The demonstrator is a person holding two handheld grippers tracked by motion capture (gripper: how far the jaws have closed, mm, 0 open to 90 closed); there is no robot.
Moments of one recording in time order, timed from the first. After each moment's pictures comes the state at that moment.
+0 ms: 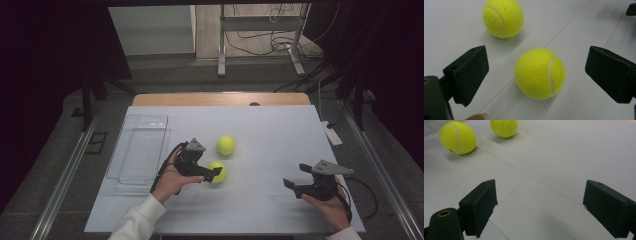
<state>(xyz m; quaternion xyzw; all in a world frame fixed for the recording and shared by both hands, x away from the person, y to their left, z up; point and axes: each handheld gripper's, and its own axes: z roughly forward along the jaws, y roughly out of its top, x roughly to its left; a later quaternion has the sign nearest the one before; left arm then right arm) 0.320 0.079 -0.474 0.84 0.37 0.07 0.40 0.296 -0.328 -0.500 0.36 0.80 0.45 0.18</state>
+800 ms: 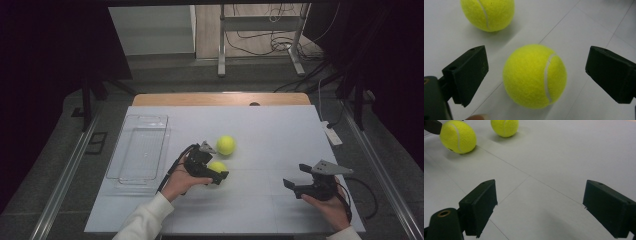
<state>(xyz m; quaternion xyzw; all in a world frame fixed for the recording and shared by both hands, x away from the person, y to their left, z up) 0.329 0.055 -0.489 0.86 0.36 0.05 0.36 0.296 -0.328 -0.500 0.36 0.80 0.45 0.17</state>
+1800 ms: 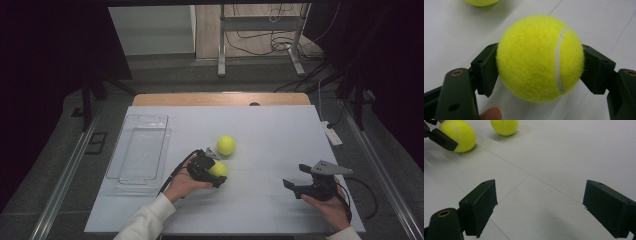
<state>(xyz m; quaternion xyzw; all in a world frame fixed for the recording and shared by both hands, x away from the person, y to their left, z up) 0.329 0.048 -0.510 0.88 0.35 0.05 0.30 0.296 -0.328 -0.501 0.36 0.80 0.45 0.17</state>
